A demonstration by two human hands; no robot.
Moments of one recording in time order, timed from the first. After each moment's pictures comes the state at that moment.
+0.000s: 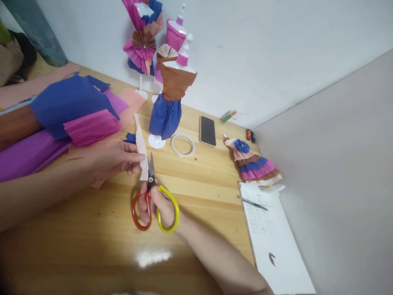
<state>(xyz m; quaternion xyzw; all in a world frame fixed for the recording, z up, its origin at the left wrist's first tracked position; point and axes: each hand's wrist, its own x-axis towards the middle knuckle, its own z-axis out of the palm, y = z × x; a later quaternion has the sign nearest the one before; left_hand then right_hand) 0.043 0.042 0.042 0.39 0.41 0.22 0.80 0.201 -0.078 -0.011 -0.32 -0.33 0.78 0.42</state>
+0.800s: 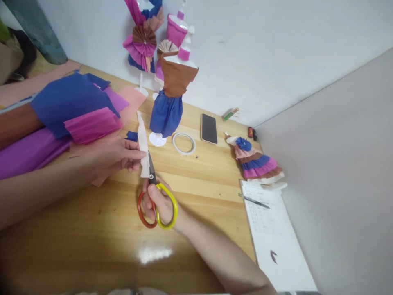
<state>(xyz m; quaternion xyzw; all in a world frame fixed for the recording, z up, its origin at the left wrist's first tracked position) 0.040 0.046 0.036 0.41 0.39 0.20 0.80 0.196 -0.077 -0.009 -0.33 -0.36 0.74 0.47</state>
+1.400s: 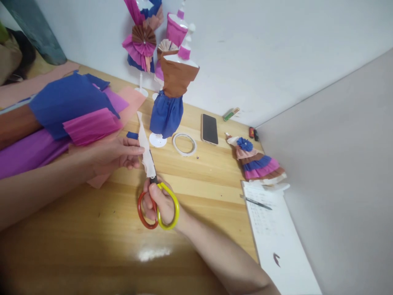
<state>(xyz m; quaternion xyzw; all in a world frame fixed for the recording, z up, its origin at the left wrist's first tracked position) 0.036 0.057 0.027 0.40 0.36 0.22 0.81 0.196 -0.073 -0.007 -0.33 -0.33 0.75 0.46</state>
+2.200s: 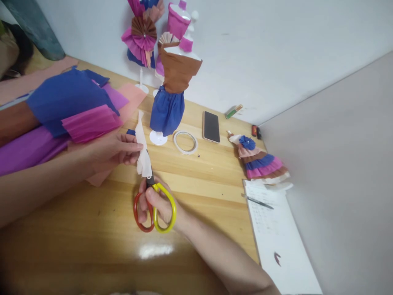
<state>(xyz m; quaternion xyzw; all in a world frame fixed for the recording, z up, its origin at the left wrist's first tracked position) 0.037 0.057 0.032 0.41 0.37 0.25 0.79 0.200 -0.077 -0.006 -0.33 -0.34 0.77 0.43</state>
